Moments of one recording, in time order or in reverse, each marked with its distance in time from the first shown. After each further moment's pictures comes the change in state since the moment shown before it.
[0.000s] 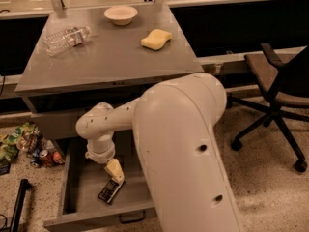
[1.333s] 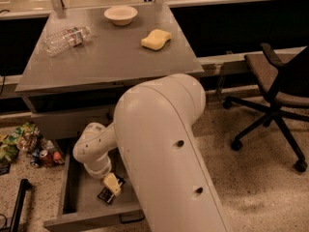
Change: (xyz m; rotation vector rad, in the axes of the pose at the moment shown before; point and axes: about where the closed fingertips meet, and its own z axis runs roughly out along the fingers) arm -0.018 -0.002 0.058 0.051 0.096 0.031
